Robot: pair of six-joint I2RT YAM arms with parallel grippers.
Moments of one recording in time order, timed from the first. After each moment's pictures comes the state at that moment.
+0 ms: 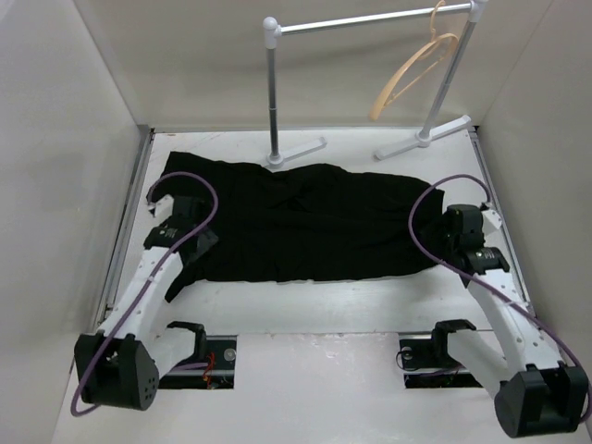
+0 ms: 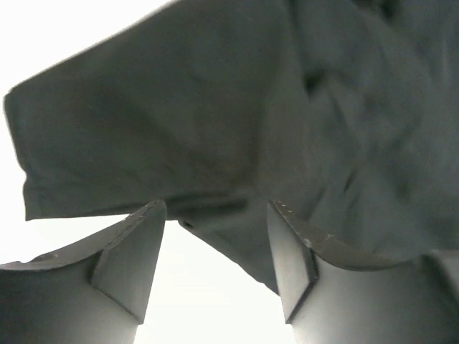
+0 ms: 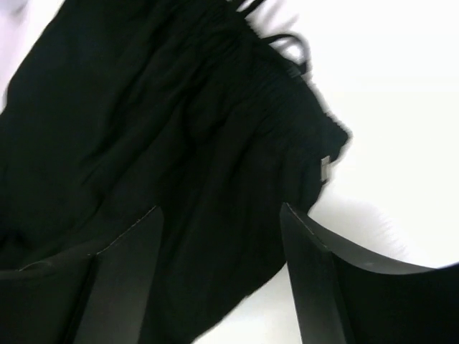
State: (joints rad) left arm -0.10 1.04 0.77 -0.76 -0.33 -0.80; right arm 0.05 0.89 0.66 -0.56 0.31 0.88
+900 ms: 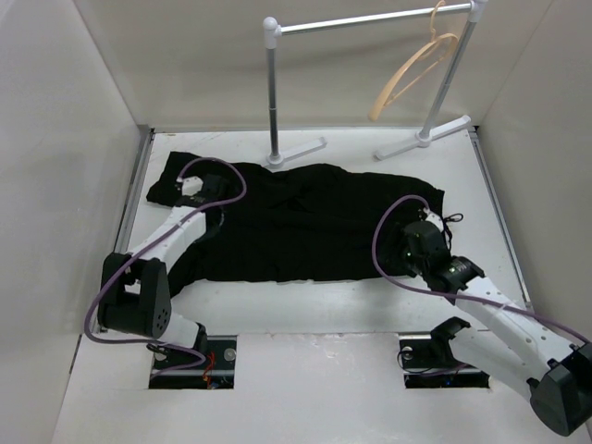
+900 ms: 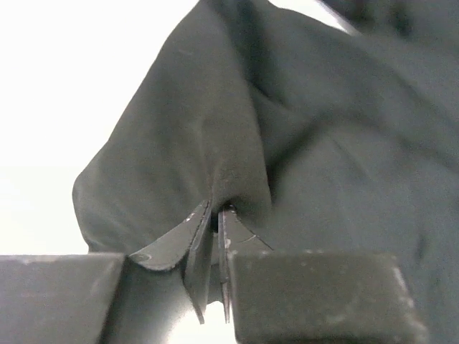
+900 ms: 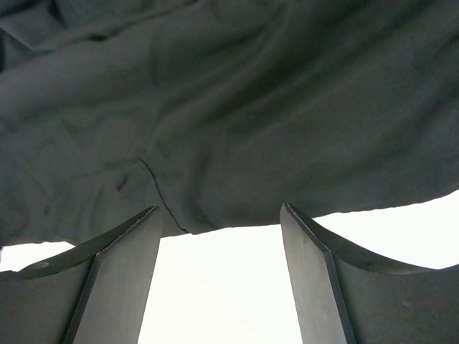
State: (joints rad) left arm -0.25 1.46 0.94 -0.70 -0.62 -0.58; right arm 0.50 0.86 0.55 -0.43 0.17 0.87
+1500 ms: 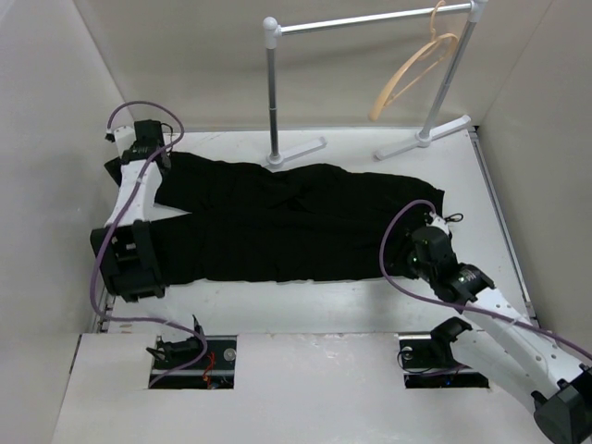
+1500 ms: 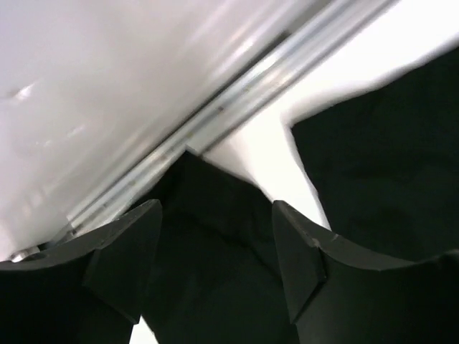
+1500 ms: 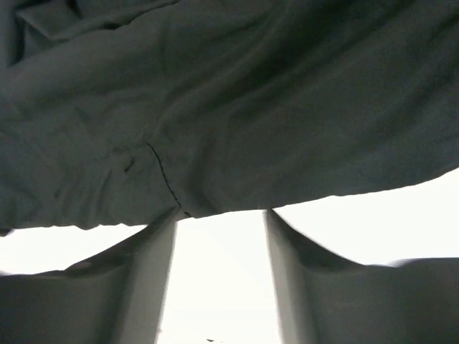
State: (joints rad) left arm 0.17 1.75 1.50 -0.70 -0.70 -0.41; right arm 0.51 0.75 0.52 -0.49 0.15 0.86
